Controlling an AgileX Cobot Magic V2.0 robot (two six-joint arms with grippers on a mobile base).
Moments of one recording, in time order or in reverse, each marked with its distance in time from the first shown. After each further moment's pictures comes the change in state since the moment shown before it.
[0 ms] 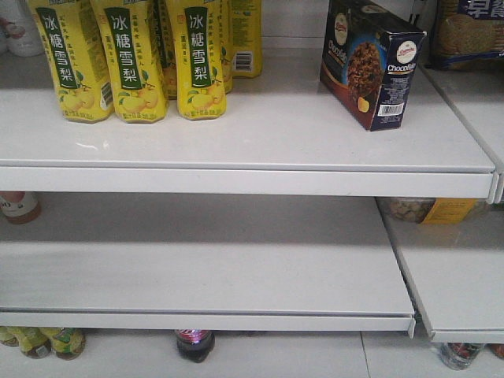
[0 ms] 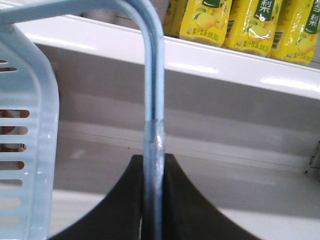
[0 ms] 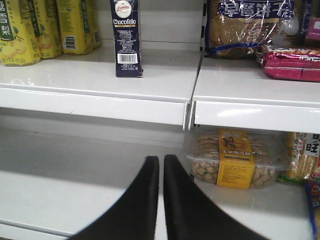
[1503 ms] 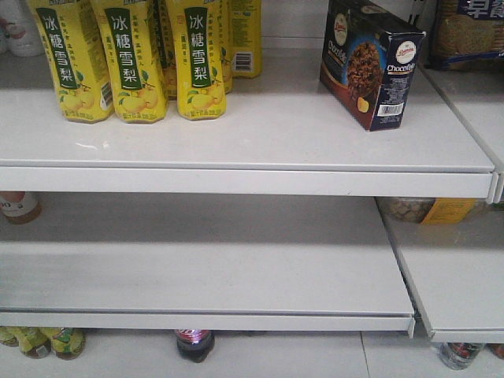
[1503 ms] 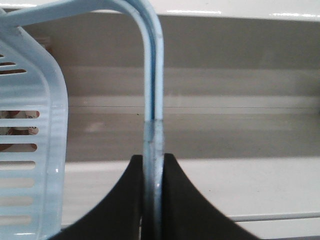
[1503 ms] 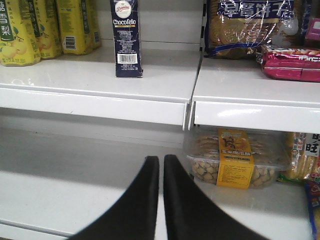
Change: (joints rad) left arm 0.000 0.000 0.000 -0.562 0.113 0.698; right arm 0.000 0.000 0.000 0.000 0.000 0.000
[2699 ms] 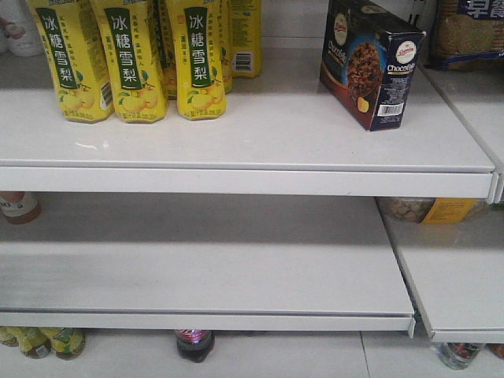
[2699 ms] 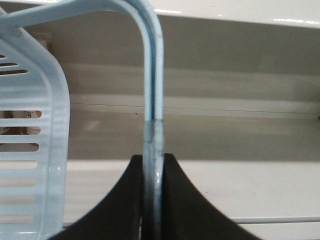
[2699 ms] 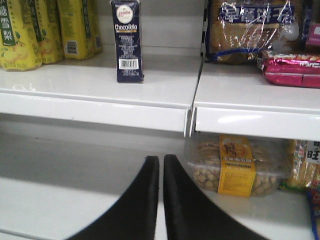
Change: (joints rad) left arm 0.000 0.000 0.000 0.016 -0.001 -0.035; right arm -0.006 0.000 0.008 0.000 -0.036 0.000
